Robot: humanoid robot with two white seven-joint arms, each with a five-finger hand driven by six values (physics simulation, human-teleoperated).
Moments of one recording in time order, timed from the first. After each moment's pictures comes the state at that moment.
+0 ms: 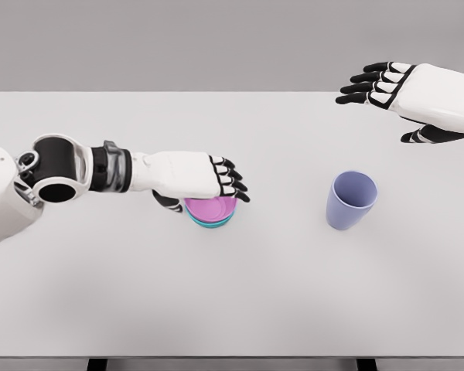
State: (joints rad) left arm -0.84 0.67 -0.94 -1.70 -0.45 -0.47 -0.61; right arm -0.50 -0.93 0.21 -1.75 0.25 -0.61 0.61
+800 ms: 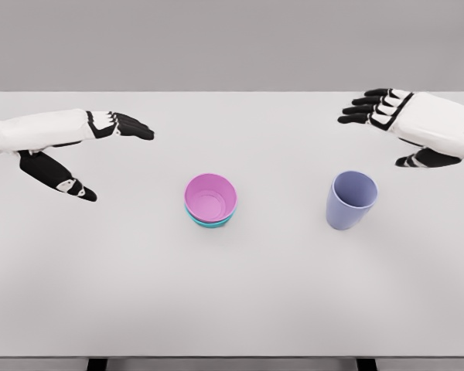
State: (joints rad) left arm -0.75 1.09 -0.79 -1.65 0.40 -0.61 -0.61; right arm -0.34 -0.86 0.09 -1.75 0.26 -0.61 0.61
